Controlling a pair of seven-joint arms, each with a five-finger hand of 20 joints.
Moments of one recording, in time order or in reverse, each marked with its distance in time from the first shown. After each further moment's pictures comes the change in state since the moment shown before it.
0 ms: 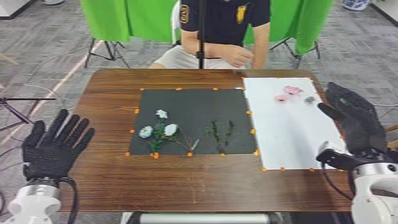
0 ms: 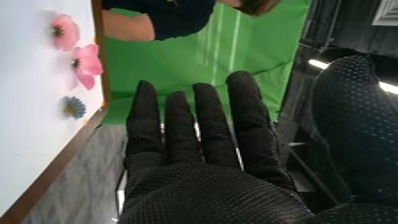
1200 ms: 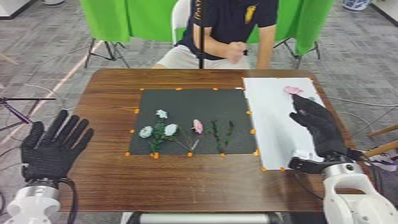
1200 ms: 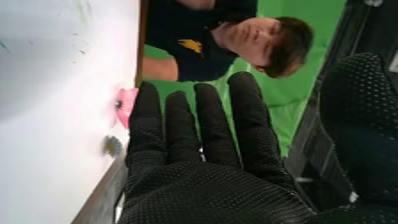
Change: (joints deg) left arm 0.7 -0.2 -0.3 -0.5 -0.1 0.1 0.4; right arm 2.8 4.3 -10.3 4.6 -7.1 1.8 0.4
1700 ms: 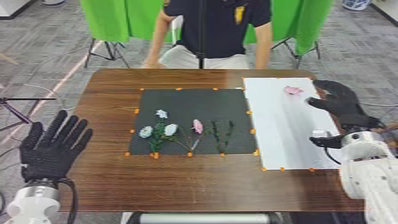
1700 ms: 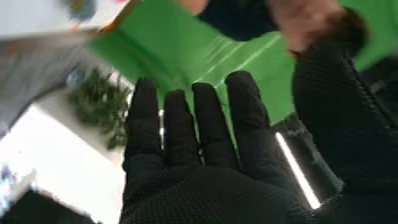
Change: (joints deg) left arm -0.1 -0.1 0.0 0.0 -0.1 0.2 0.4; right arm 14.1 9.5 -1.7 10.6 -34.8 2.0 13.0
